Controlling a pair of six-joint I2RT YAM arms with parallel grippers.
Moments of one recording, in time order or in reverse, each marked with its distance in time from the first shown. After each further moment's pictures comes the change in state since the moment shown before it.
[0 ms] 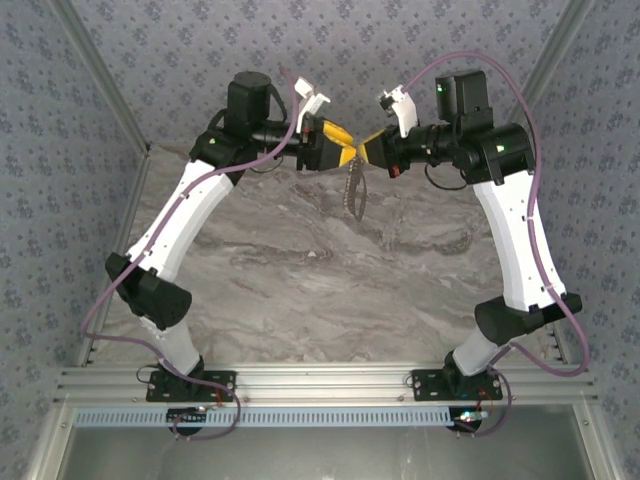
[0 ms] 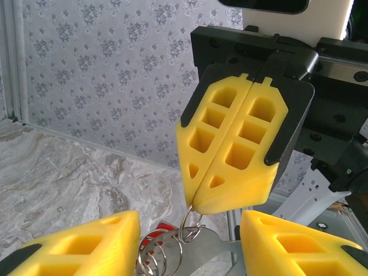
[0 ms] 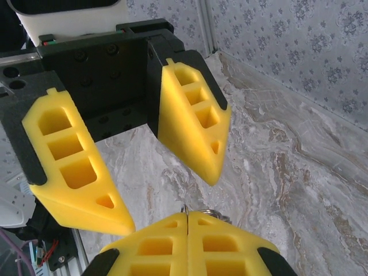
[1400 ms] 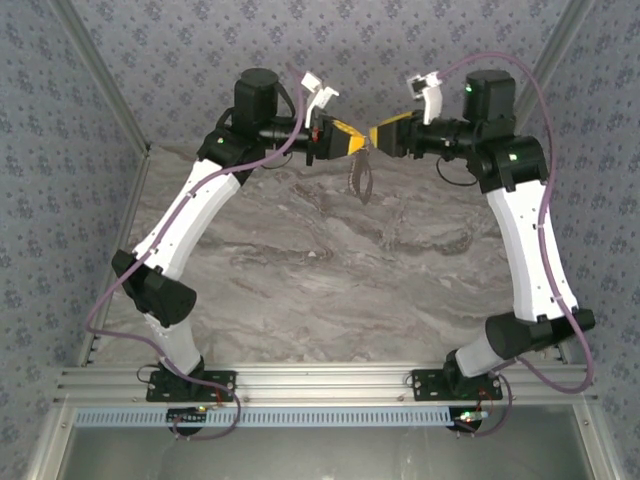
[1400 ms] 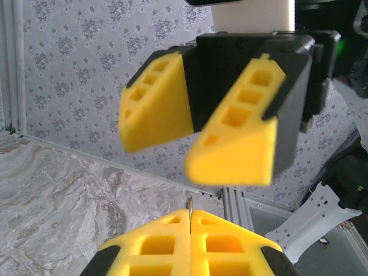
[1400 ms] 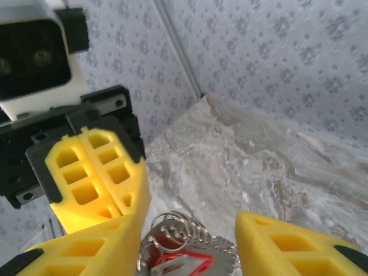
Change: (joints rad) left arm -0.036 0.030 0.043 0.076 -0.047 -0.084; right arm -0.148 -0.138 -0.265 0.349 -0.087 0.264
